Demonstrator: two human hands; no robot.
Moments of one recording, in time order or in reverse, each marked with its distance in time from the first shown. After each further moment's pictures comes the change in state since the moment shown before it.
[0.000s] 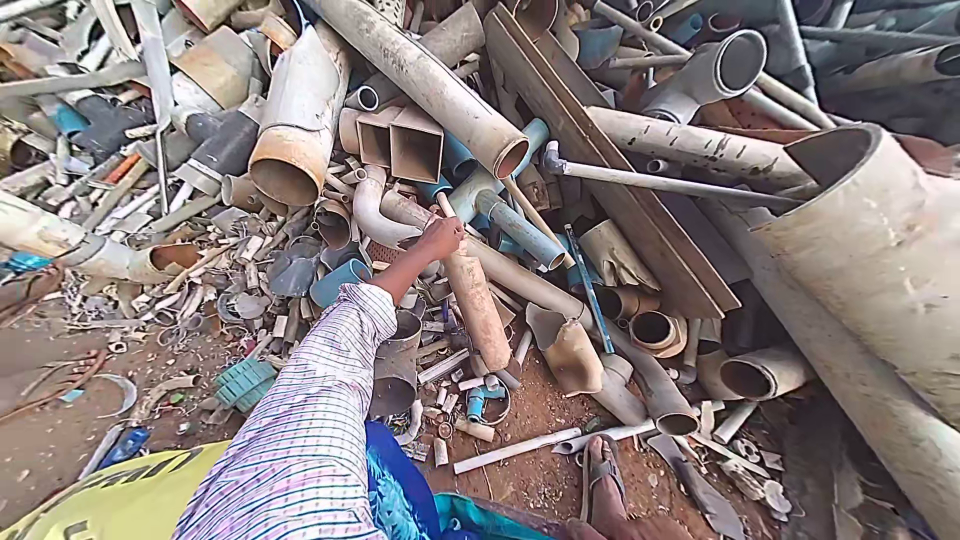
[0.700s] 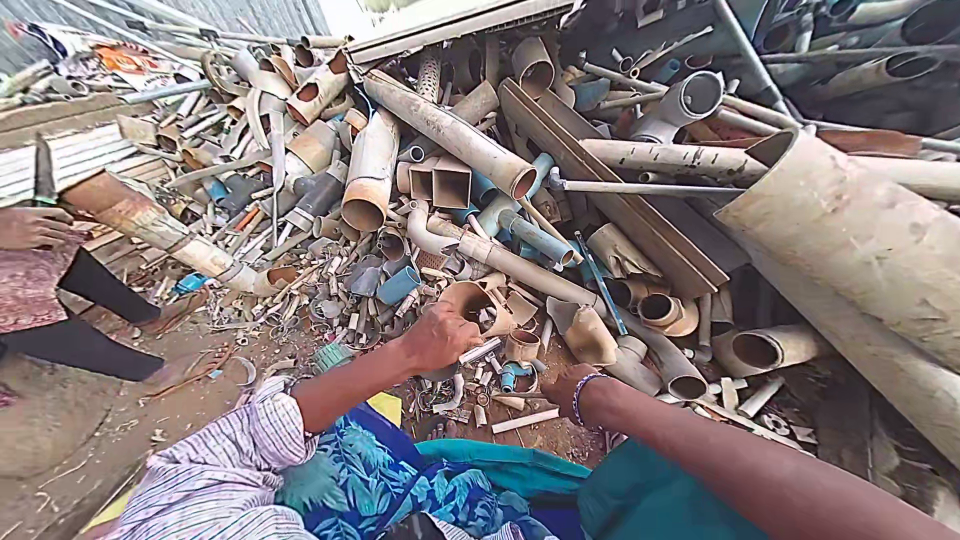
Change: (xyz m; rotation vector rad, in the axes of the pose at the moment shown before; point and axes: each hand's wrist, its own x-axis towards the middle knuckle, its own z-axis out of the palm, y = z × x) left_hand -0.337 0.087 -0.025 0.388 0.247 0.744; right_hand 0.021 -0.054 -0.023 -0.211 0.147 0.142
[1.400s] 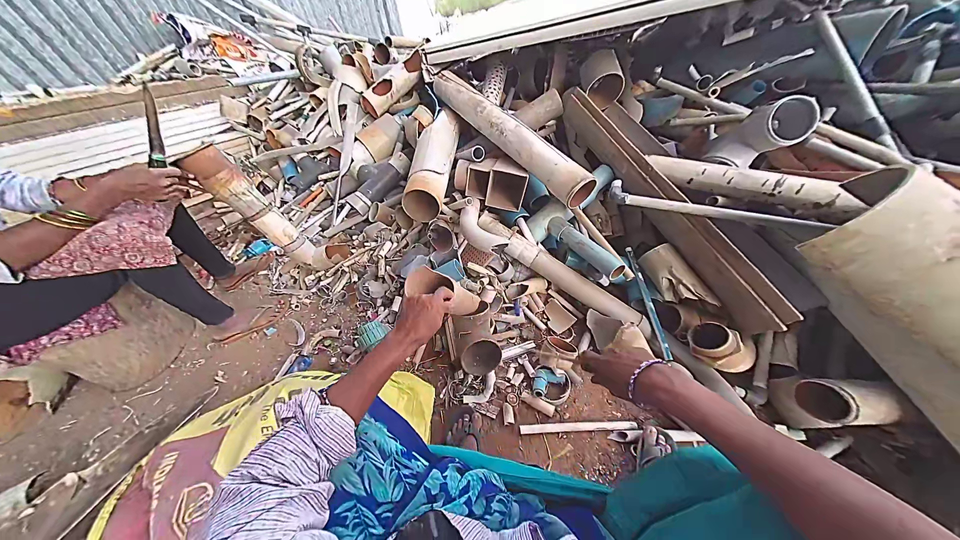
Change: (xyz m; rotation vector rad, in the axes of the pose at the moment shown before) left_hand -0.087 -0.046 -0.021 -0.044 -0.155 -0.924; right_hand 0.007 0.006 -0.030 0.061 0.189 0.087
